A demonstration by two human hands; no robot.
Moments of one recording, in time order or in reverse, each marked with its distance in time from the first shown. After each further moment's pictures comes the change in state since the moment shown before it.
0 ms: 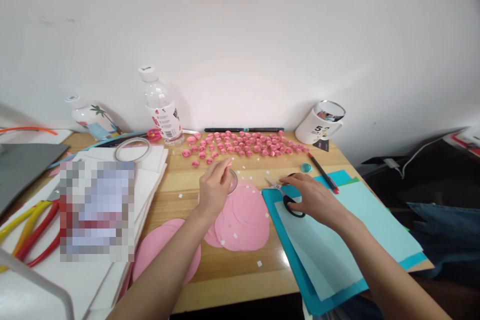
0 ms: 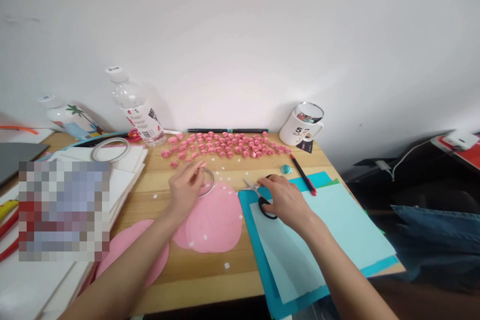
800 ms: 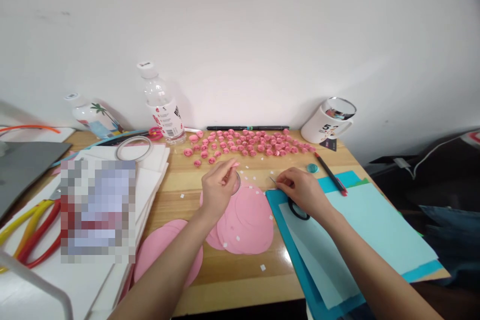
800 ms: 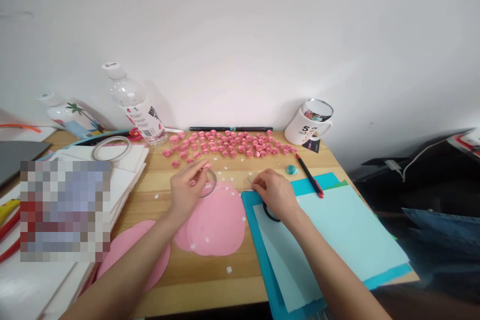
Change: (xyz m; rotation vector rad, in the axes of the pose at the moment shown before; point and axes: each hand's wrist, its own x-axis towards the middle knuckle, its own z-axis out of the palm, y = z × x) left_hand 0.006 0.012 -0.002 -0.144 -0.015 -0.126; right_hand 0.031 -0.007 0.019 0.268 0.211 0.004
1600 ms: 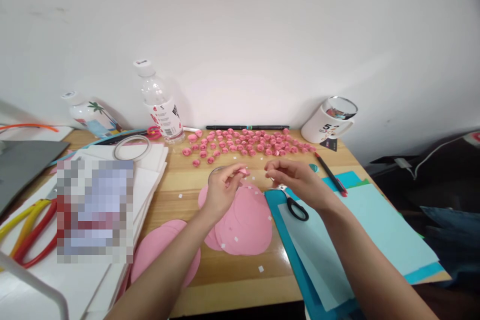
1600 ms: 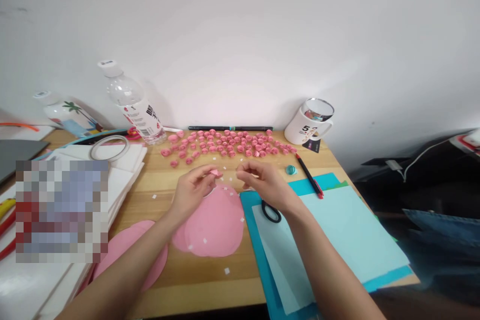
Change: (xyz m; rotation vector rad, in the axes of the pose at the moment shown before) left_hand 0.001 0.010 0.004 -0.275 -0.256 -0.356; right_hand 0.009 -0.036 -0.025 0.786 -0.192 -0.098
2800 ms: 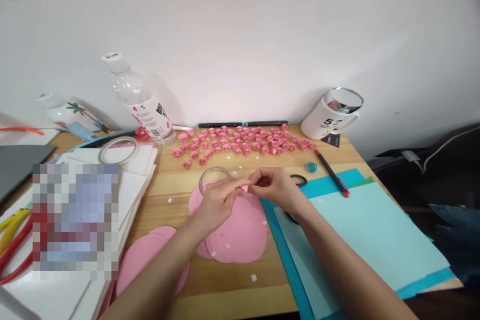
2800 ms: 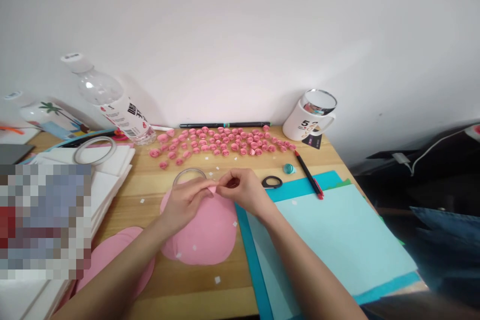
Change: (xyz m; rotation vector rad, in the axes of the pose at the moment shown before) left_hand -0.005 -0.001 -0.002 0.280 -0.214 0.303; right_hand 0.012 0.020 0.026 0.169 0.000 0.147
